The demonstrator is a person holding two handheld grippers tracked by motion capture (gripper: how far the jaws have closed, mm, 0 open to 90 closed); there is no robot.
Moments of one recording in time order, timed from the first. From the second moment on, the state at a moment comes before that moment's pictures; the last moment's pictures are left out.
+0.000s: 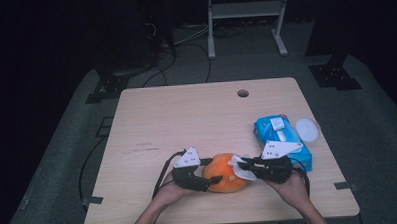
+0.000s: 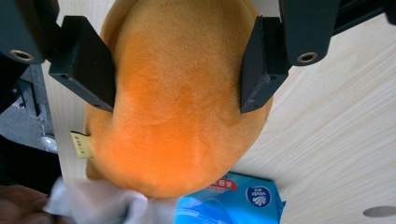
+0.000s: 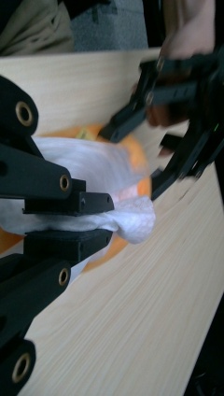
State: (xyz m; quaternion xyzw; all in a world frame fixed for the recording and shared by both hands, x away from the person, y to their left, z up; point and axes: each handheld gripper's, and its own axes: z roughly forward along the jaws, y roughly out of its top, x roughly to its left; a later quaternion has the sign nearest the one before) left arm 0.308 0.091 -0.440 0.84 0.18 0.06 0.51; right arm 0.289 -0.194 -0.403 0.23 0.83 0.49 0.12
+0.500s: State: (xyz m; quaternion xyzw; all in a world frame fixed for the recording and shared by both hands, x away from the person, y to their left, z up) left arm 0.292 0.067 -0.430 0.86 0.13 0.11 0.48; right arm 0.275 -0.161 -0.395 0.17 0.85 0.48 0.14
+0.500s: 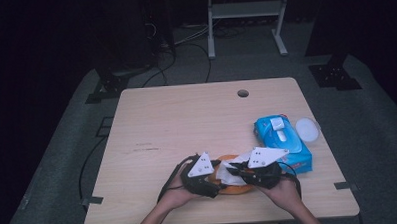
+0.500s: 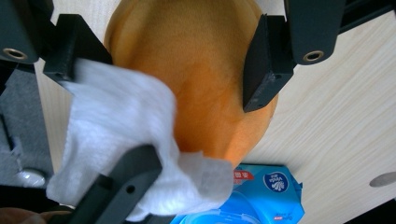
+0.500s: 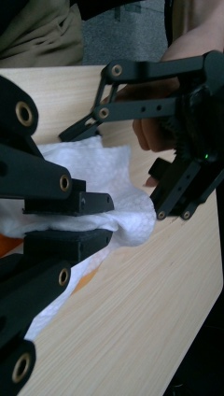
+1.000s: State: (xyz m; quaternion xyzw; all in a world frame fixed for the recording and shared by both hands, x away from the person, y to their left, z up) left arm 0.299 0.073 -0.433 0.86 0.16 0.09 0.48; right arm 0.284 -0.175 -0.400 0.20 0.84 0.48 0.13
